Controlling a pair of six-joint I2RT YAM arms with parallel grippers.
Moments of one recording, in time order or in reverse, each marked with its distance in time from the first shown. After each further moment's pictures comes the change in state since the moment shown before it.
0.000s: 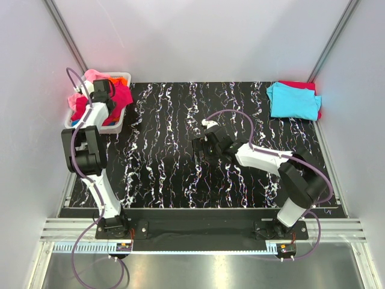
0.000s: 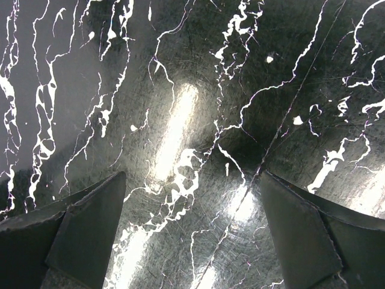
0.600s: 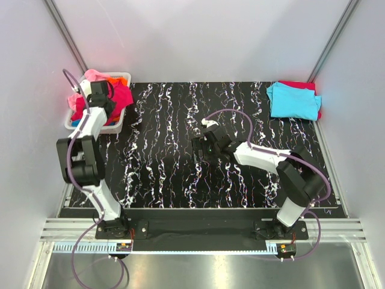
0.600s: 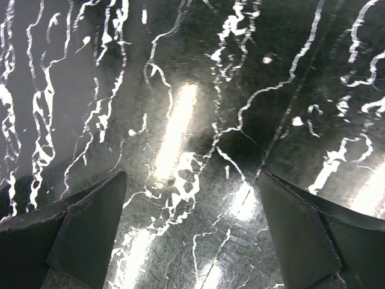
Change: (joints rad) left arm -0.011 -0.110 -0.105 0.034 0.047 0.024; right arm 0.000 0.025 0.029 -0.021 0.005 0.020
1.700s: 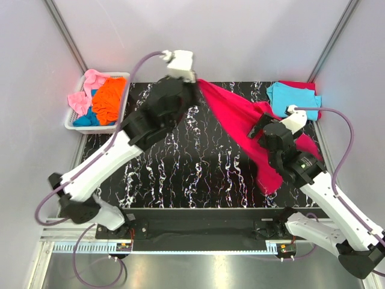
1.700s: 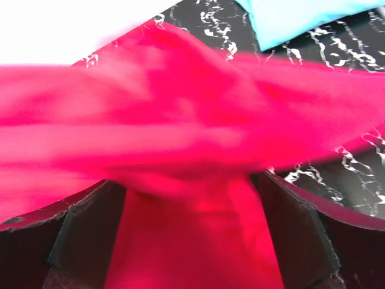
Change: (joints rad) left arm -1.047 -0.349 0.366 -0.092 -0.130 0.523; right arm -0.127 -0.788 0.008 -0.455 0.711 0.240
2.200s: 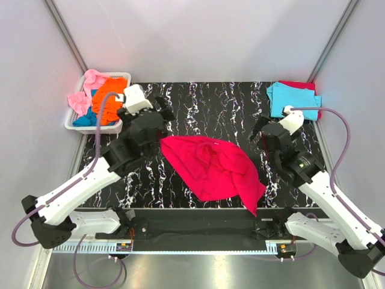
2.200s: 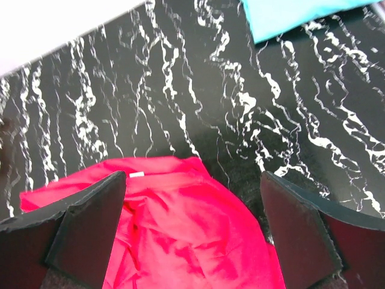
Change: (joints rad) left arm 0.001 -0.376 -0.518 0.027 -0.605 -0.312; right arm 0.000 -0.002 -0.010 -0.031 -0.003 -0.028
